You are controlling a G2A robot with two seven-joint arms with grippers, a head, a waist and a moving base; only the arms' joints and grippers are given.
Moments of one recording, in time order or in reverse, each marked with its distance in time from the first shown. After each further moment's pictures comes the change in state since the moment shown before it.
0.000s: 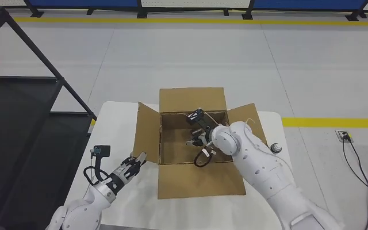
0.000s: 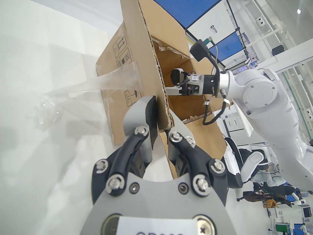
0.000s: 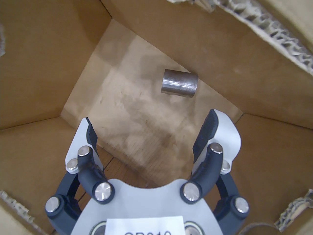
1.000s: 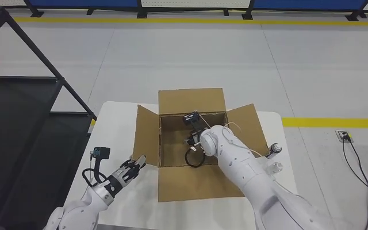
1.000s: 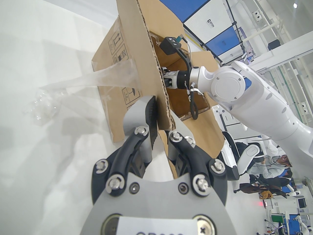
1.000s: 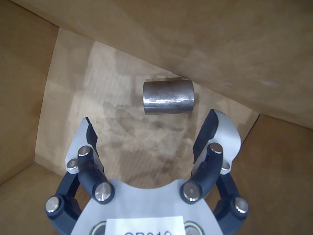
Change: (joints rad) left arm 0.013 0.025 -0.010 0.015 -0.043 -0.042 -0.027; right arm 0.163 -0.241 -0.156 0.553 0.090 0.119 -0.262
